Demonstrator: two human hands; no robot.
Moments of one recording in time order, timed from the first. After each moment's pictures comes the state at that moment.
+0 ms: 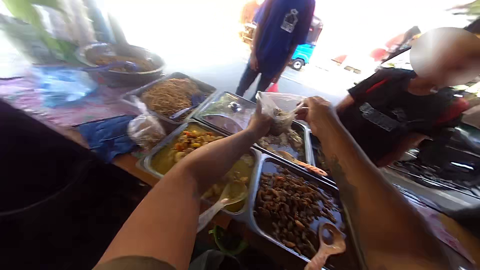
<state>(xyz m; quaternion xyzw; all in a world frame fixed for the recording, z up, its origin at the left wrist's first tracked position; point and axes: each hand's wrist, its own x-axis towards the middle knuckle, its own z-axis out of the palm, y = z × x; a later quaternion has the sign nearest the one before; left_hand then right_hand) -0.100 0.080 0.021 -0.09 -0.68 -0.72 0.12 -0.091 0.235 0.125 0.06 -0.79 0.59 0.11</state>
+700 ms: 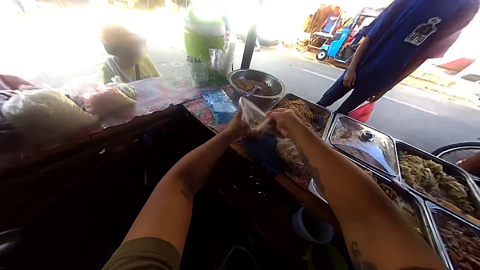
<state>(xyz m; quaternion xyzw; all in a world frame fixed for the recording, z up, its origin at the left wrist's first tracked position) 0.076 -0.489 -0.056 0.00 -0.80 -0.56 0.23 0.022 -0.311 0.041 0.17 -0.77 0.59 -0.16</state>
